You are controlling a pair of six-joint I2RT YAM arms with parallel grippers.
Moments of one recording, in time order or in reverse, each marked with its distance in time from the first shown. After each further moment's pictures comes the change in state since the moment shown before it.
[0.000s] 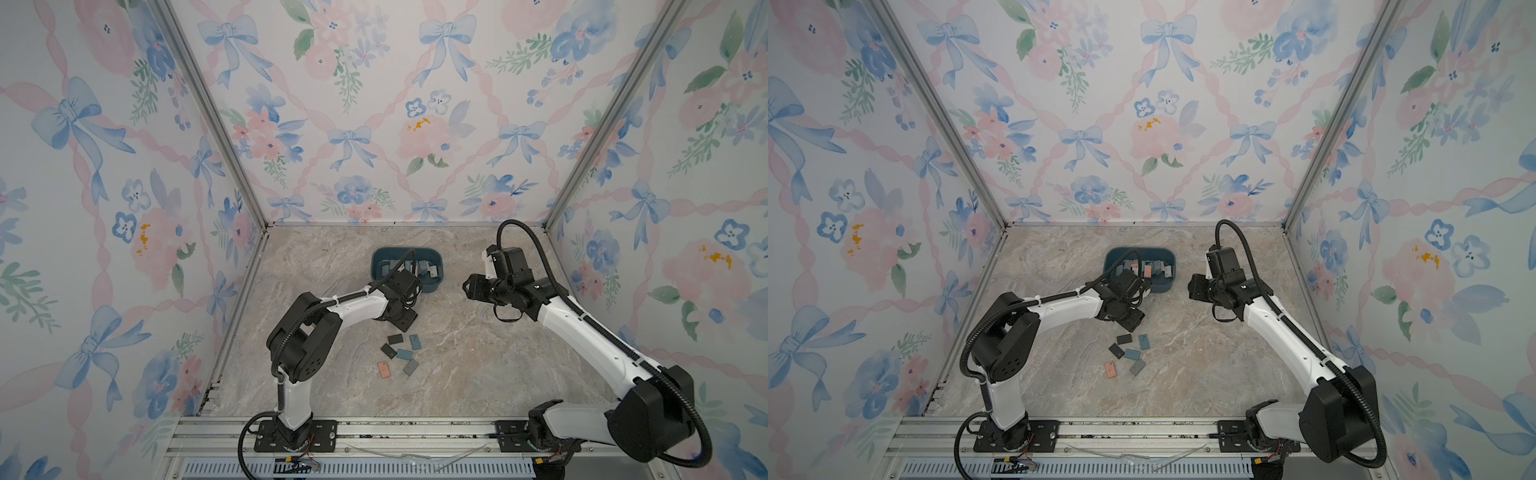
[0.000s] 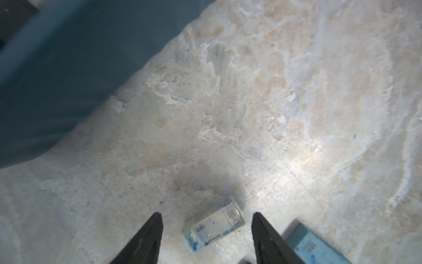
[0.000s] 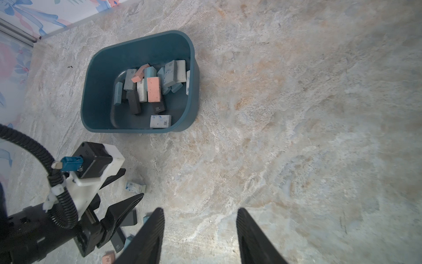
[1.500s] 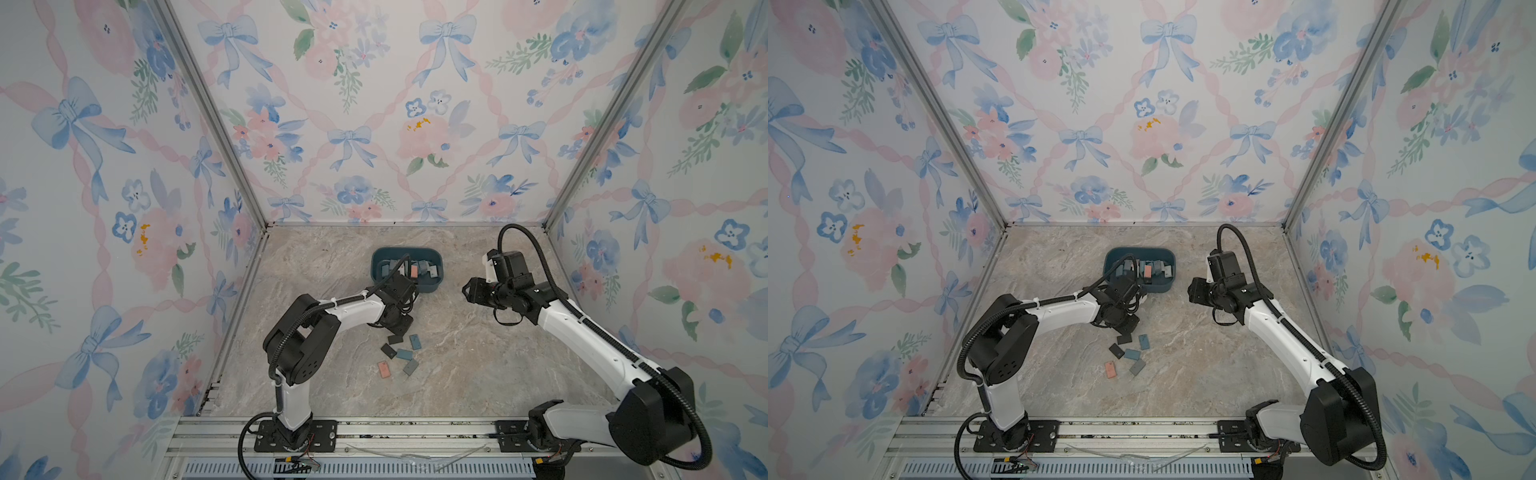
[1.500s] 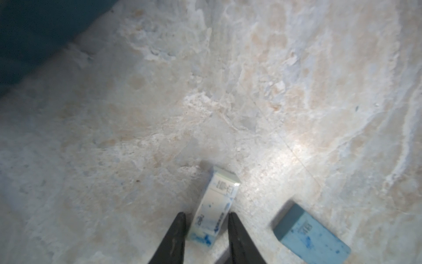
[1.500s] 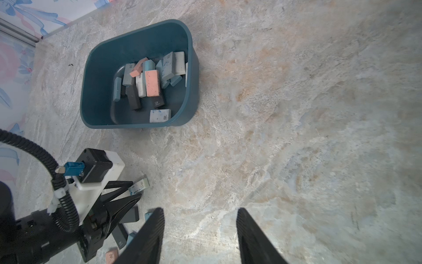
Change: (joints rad) left arm -0.001 -0.043 -0.091 0.018 0.062 -0.063; right arm -0.007 -0.015 -0.049 0.031 -0.030 0.027
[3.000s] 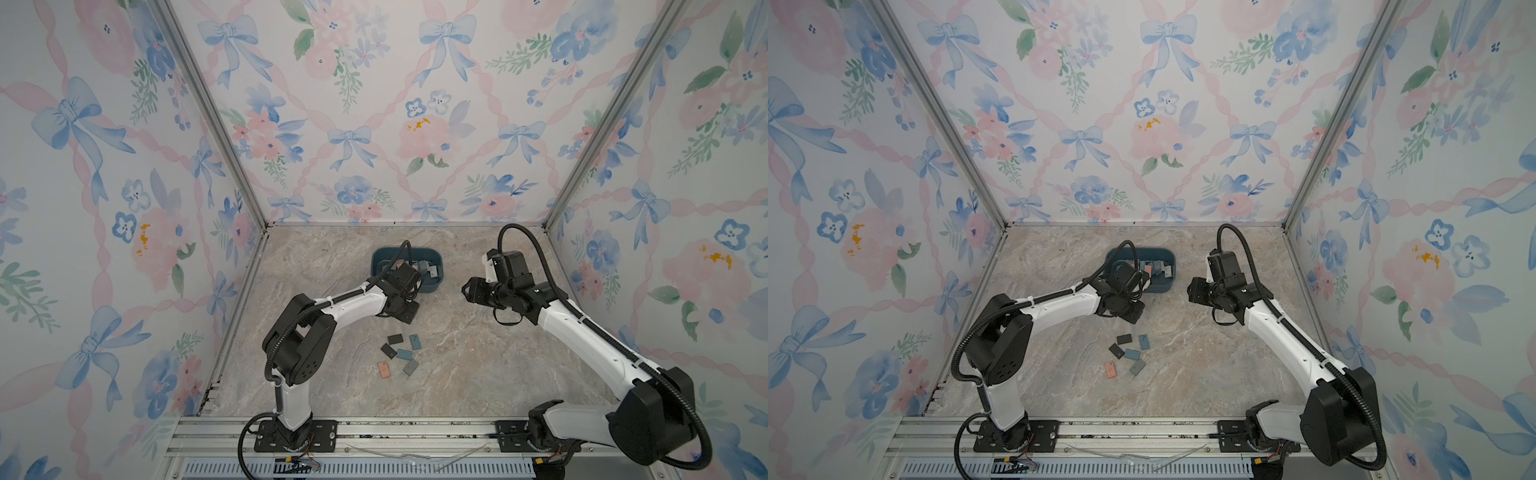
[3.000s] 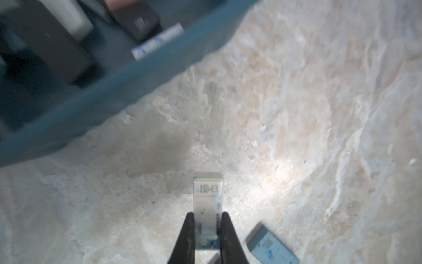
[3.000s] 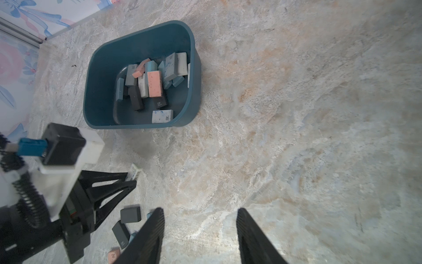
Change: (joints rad) left arm 0.014 -0.006 0.144 -0.034 -0.005 -0.089; right arm 0.000 0.000 0.000 0.004 -0.008 0.003
